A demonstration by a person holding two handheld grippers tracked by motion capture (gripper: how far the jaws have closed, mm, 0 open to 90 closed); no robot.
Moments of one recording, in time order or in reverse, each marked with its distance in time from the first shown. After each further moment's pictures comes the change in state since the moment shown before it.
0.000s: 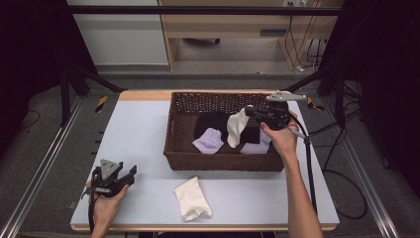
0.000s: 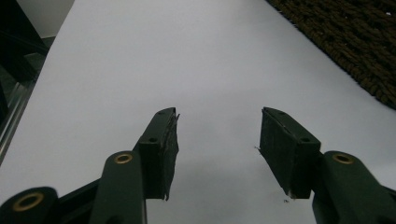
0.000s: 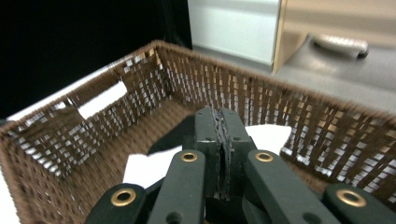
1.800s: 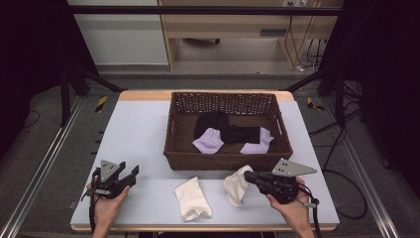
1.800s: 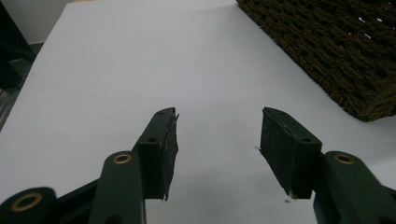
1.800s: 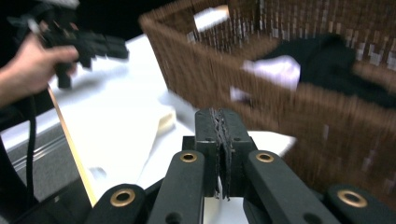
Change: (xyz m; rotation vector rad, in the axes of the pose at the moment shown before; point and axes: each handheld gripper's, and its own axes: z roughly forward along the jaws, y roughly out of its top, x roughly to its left) left arm -0.006 0.002 -0.006 -0.040 -0.039 -0.020; right arm 0.092 -0.127 -0.079 0.057 0.166 -0.011
